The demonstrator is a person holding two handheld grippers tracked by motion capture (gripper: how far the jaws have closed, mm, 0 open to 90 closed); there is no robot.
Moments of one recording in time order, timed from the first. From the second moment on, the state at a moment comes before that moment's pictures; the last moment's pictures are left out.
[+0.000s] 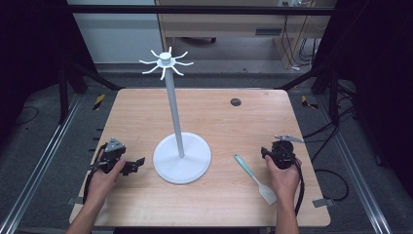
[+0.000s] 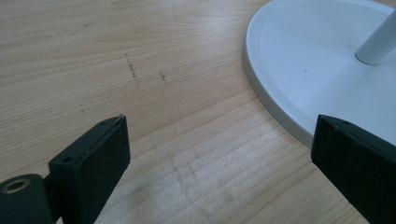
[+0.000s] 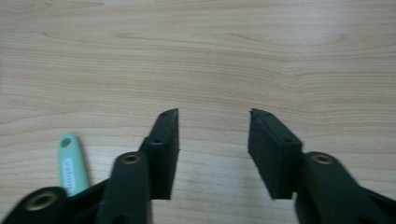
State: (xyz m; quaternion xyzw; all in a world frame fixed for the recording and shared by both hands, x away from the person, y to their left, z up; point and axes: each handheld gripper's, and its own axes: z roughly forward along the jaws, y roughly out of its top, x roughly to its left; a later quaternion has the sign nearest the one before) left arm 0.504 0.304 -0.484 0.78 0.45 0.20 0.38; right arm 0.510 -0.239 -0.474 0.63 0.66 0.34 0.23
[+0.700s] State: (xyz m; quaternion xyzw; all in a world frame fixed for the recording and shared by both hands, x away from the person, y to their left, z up) left arm 0.504 0.304 -0.484 0.78 0.45 0.19 0.39; right arm 0.510 -0.176 -0.477 0.52 0.78 0.30 0.19
